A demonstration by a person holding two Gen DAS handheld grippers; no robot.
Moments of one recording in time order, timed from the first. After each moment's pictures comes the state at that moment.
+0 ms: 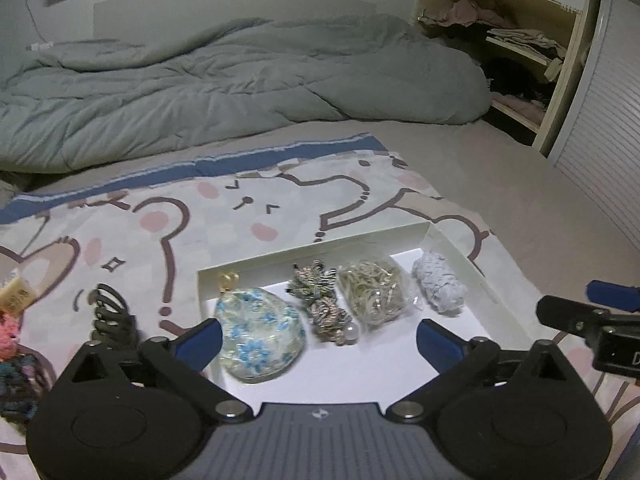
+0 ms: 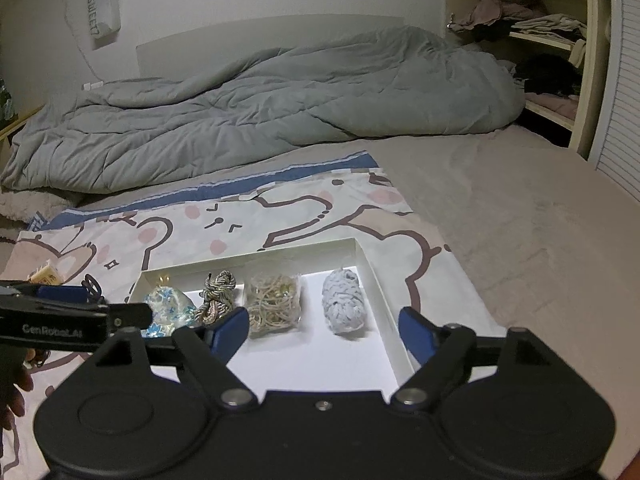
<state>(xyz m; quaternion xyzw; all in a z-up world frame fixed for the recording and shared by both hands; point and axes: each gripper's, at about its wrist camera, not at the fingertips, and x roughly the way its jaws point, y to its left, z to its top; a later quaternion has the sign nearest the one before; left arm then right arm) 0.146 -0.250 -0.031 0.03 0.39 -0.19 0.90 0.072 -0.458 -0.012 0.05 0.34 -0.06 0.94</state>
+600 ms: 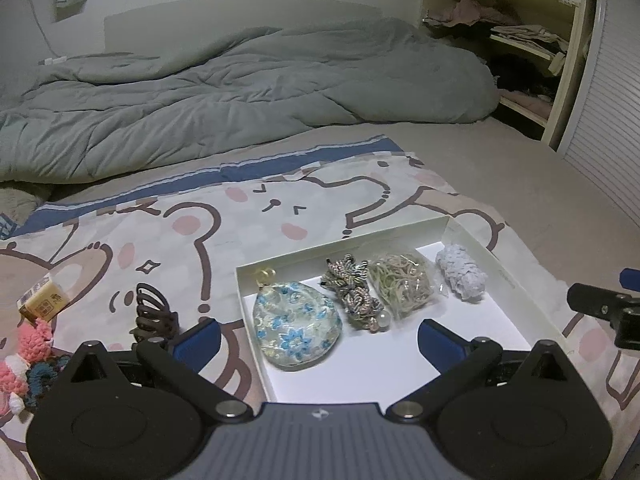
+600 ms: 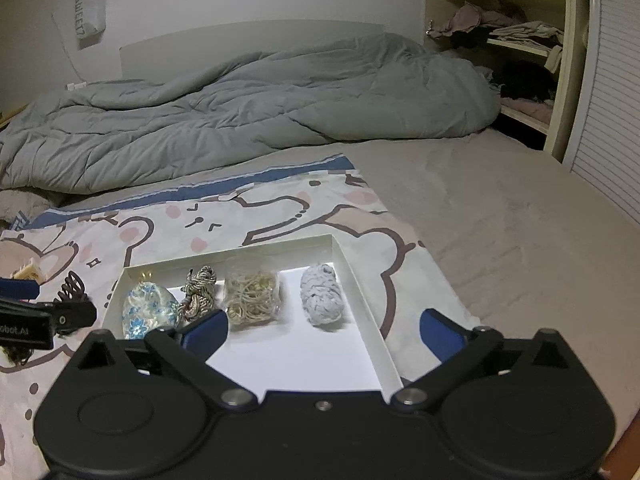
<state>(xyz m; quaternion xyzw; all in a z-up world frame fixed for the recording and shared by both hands) 0.133 -0.224 -0.023 0.05 0.38 -0.18 0.91 0.054 -0.456 -0.012 0.04 0.33 -0.10 0.94</state>
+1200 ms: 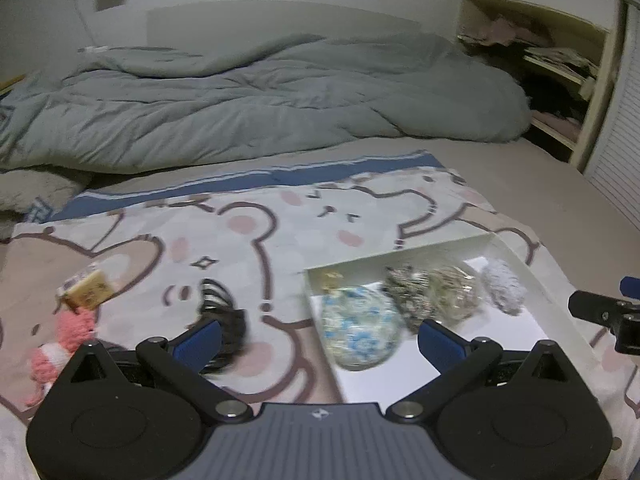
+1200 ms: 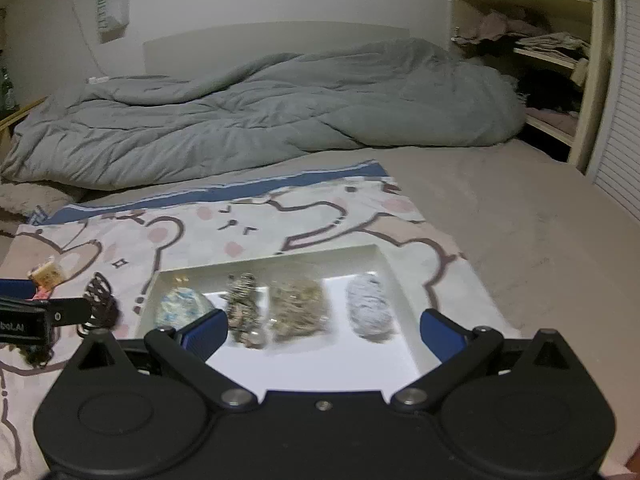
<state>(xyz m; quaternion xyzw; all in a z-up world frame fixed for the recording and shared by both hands) 0.140 -0.160 -0.017 0.02 0.37 -0.14 0.92 0.074 -0.410 -0.008 0.03 0.33 -0.07 0.94</state>
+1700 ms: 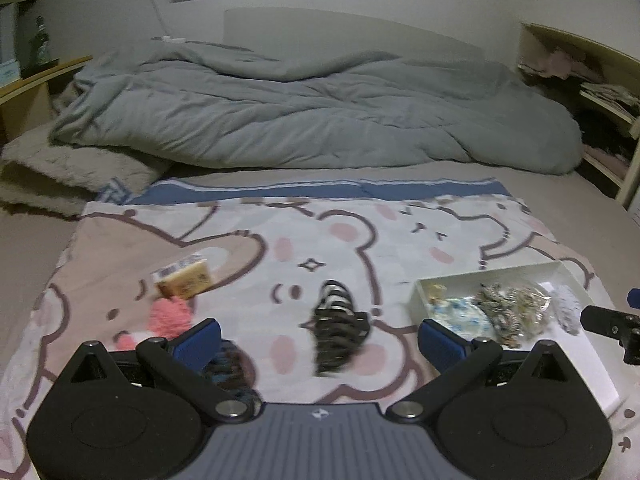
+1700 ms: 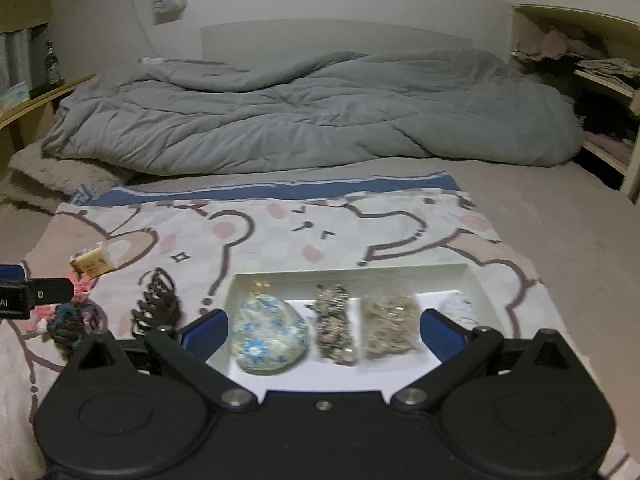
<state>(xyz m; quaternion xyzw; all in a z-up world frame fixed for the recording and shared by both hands) 0.139 -0.055 -0.008 0.00 0.36 -0.07 0.93 0.103 -0.330 -0.006 0.01 0.33 0.00 0.94</state>
